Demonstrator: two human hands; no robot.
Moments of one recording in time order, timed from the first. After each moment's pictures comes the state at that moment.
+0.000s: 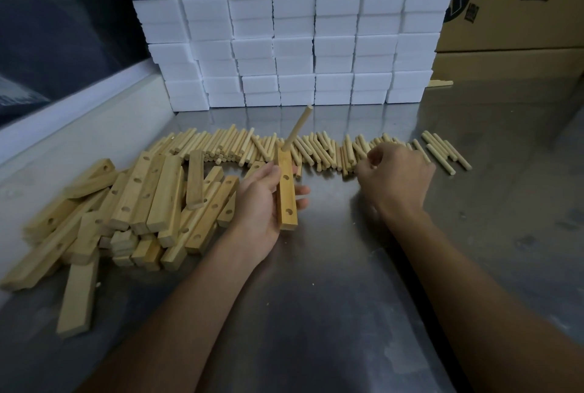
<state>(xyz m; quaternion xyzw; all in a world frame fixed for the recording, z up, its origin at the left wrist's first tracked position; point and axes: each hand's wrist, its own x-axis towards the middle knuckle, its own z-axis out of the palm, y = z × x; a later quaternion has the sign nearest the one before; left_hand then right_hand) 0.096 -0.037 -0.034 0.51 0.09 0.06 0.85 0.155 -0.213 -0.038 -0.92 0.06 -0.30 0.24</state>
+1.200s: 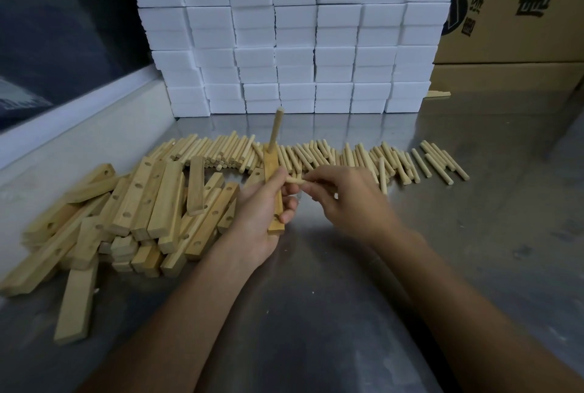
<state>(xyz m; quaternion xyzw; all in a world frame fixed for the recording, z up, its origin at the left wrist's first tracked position) 0.102 -0.036 -0.034 0.51 0.10 0.03 0.85 0.125 -0.184 -0.029 -0.88 -0.29 -0.19 0.33</state>
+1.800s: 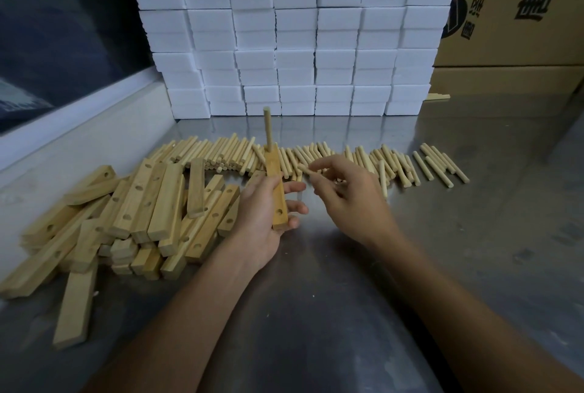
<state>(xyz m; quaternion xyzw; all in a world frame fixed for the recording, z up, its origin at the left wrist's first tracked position) 0.105 -0.036 -0.035 0.52 0.10 0.03 0.84 0.123 -0.182 -0.033 -0.83 -0.23 -0.19 0.46</state>
